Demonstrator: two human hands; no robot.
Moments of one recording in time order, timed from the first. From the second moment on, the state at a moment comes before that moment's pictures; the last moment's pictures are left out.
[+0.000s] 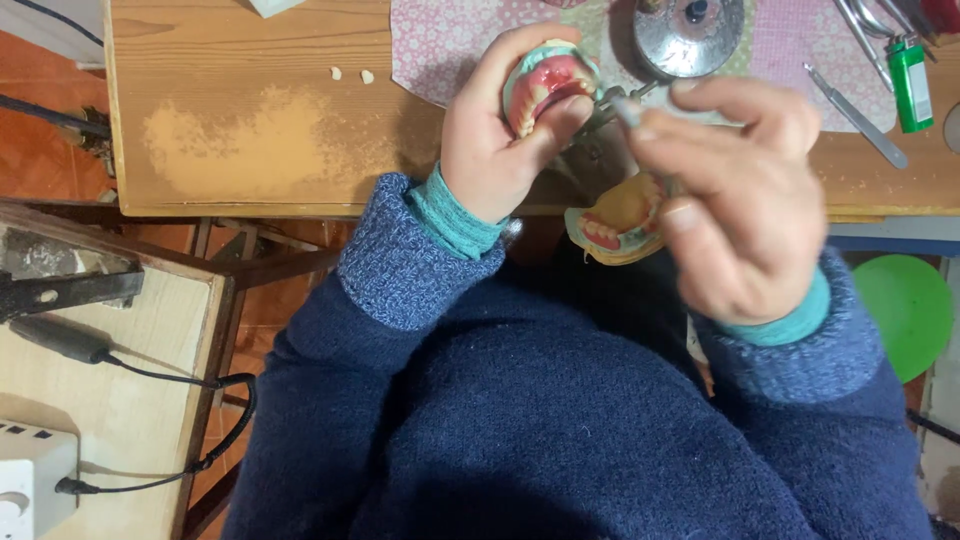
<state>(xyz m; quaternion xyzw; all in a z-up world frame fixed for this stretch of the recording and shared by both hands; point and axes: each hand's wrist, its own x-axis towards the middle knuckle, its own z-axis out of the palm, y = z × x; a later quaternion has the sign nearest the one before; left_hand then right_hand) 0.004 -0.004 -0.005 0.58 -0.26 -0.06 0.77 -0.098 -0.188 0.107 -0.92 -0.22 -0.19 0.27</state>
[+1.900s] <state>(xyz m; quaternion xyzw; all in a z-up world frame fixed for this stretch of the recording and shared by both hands) -0.002 0.058 0.027 0.78 -0.33 0.15 0.51 -0.106 -0.315 -0.029 -0.90 0.00 -0.27 0.35</state>
